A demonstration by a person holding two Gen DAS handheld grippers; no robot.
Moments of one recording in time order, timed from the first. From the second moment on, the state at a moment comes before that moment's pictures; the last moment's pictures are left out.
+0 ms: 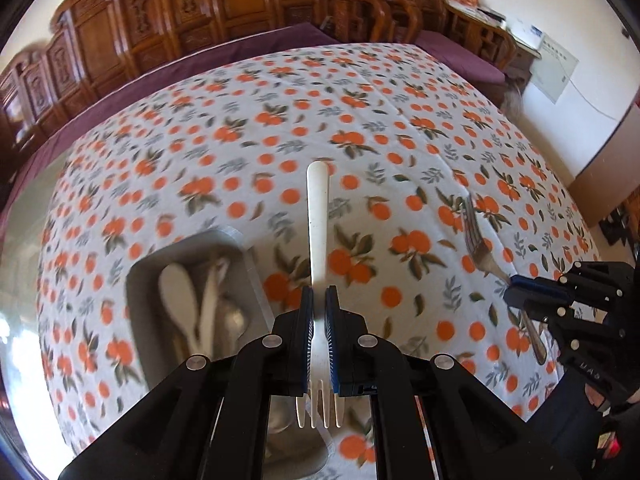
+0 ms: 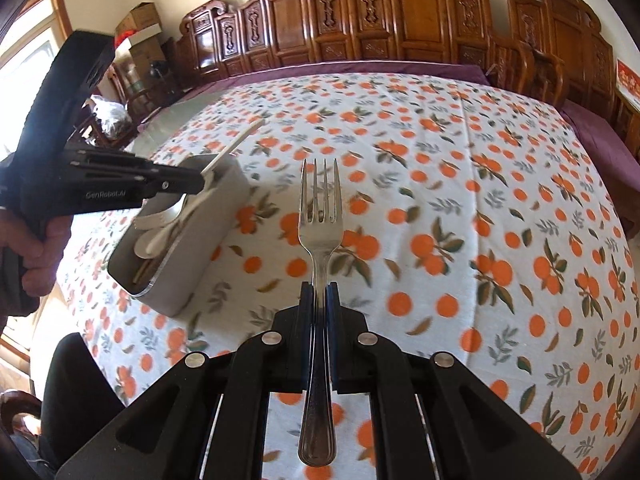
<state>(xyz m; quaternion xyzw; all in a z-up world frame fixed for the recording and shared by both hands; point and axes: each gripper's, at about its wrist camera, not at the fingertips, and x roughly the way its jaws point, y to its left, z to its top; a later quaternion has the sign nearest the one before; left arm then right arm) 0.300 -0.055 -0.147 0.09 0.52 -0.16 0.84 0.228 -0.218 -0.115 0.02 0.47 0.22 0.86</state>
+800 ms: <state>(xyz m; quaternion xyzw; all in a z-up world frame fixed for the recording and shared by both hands) 0.274 0.044 -0.174 0.01 0.53 -0.10 0.84 0.229 -0.135 -0.091 -0.01 0.46 0.26 0.85</state>
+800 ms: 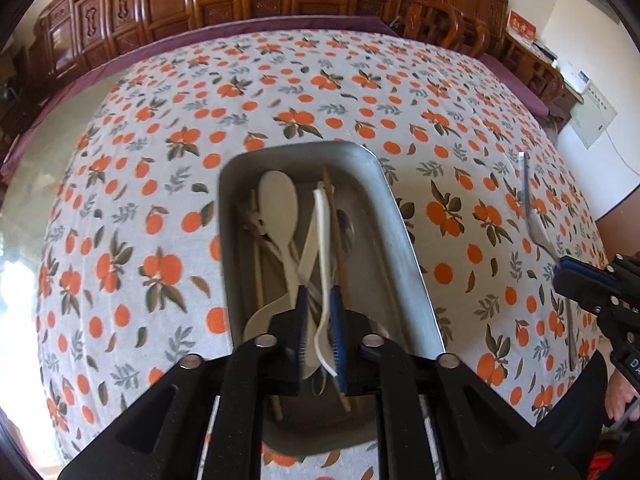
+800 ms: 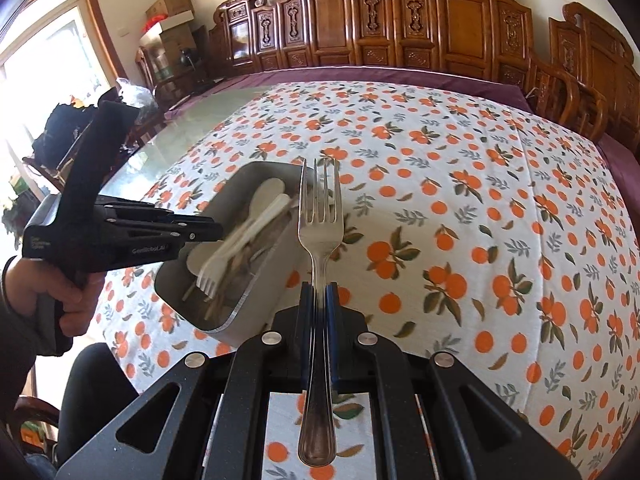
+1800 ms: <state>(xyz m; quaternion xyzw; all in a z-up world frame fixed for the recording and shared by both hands) 0.209 0.118 -0.116 -0.03 0.46 -0.06 0.89 0.296 -0.019 -0.128 0.02 0.51 0.28 0.81</state>
